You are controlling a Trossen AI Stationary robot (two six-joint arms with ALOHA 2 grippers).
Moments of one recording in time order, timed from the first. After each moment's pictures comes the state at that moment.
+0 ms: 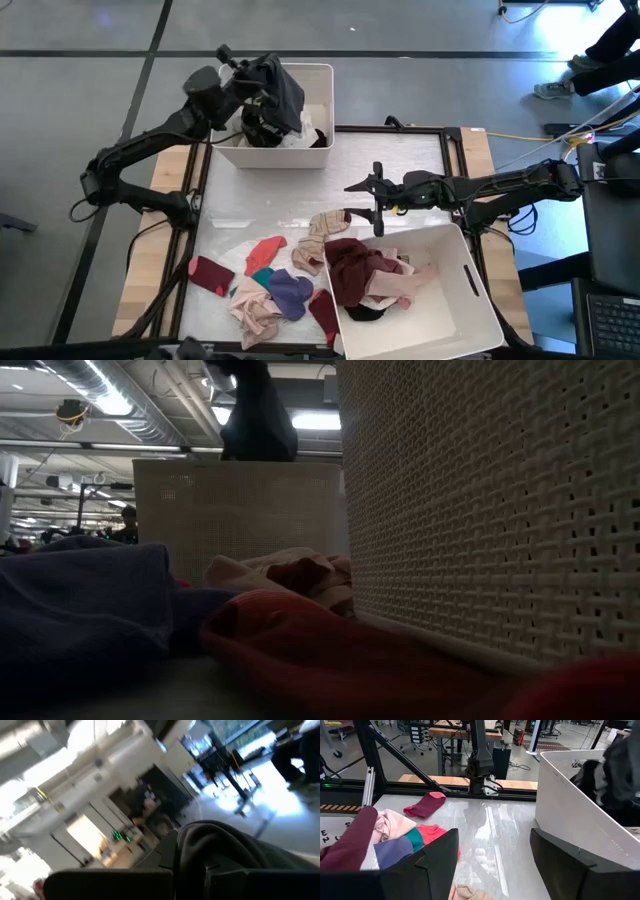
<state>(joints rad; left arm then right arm) 0.57 1.23 1.22 0.15 -0.44 0.79 0.08 1.20 0.81 0.18 0.10 -0.05</state>
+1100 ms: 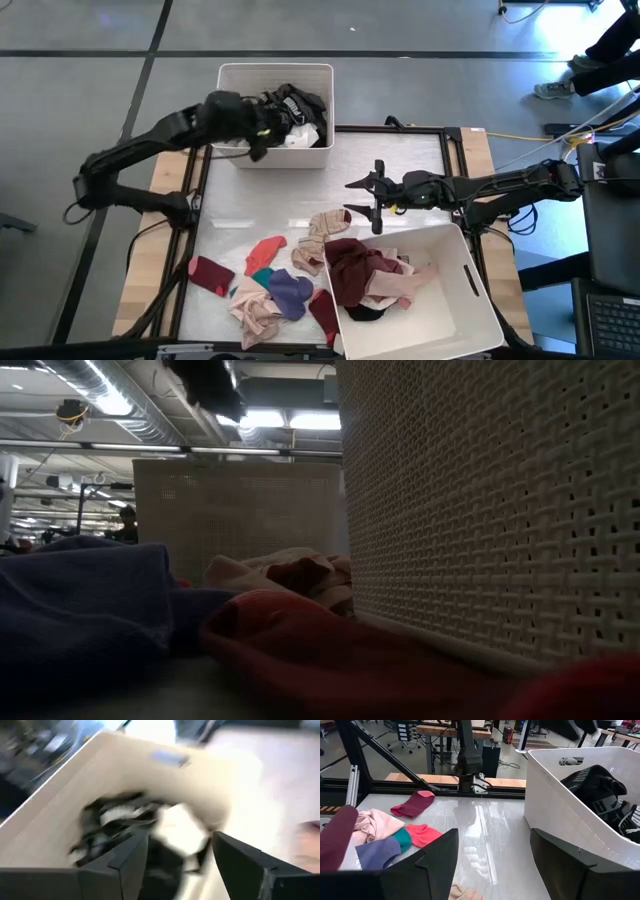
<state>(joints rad) 0.48 1.13 1.22 -0.68 -0.19 0.18 0.08 1.20 0.81 0.17 0.15 -0.06</state>
